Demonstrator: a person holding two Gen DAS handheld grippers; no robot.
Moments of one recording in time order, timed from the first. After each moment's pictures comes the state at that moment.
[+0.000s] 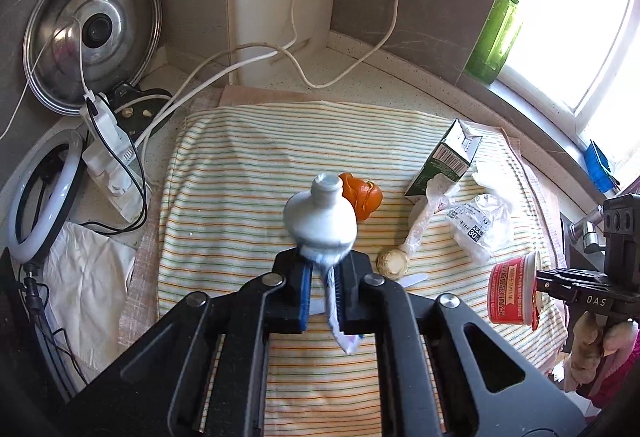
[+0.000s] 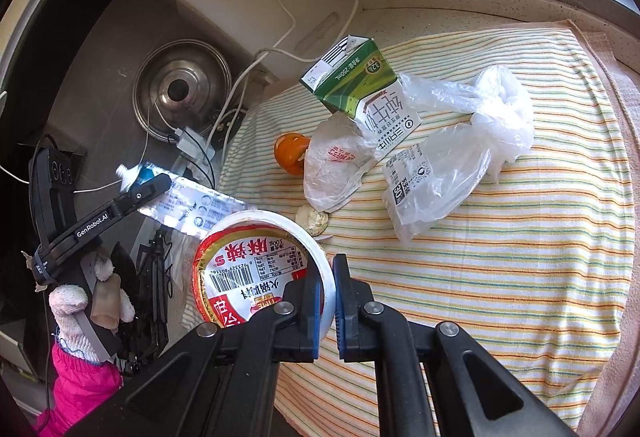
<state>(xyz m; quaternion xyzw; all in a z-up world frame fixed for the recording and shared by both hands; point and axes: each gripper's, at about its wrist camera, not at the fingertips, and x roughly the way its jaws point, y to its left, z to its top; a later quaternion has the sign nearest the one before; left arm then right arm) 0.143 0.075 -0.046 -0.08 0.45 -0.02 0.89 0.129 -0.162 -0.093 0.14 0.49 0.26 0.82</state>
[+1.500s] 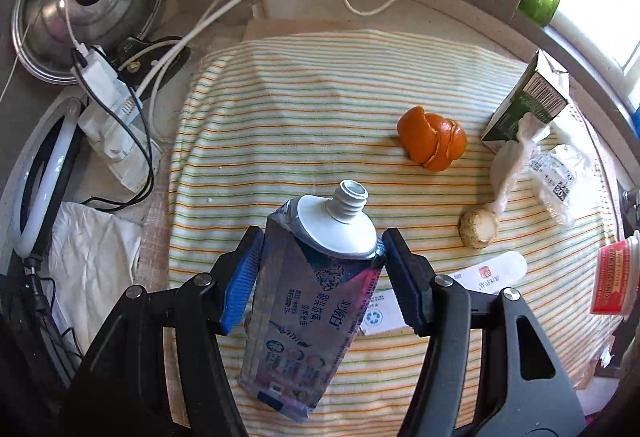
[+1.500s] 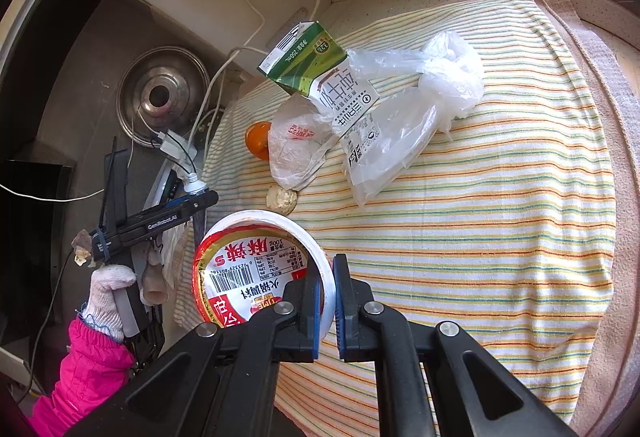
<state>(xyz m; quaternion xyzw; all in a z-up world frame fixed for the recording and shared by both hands) 0.158 0.099 -0.112 -0.03 0.52 0.03 0.85 0.113 -0.192 -0.104 0.16 0.50 0.23 0.82</state>
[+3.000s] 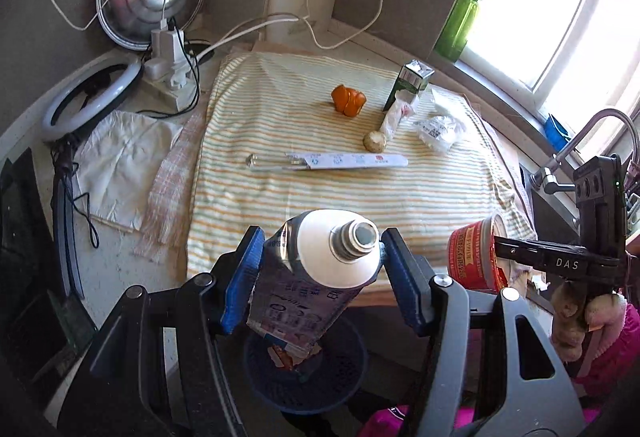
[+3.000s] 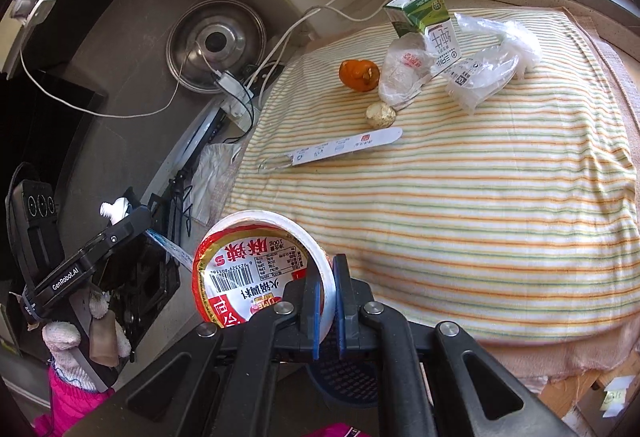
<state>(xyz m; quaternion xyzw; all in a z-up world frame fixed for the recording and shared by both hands) -0.065 0.096 -0.051 -0.12 0.44 -0.04 0.89 -0.021 -0.105 -0.099 0.10 0.49 0.26 0.82</state>
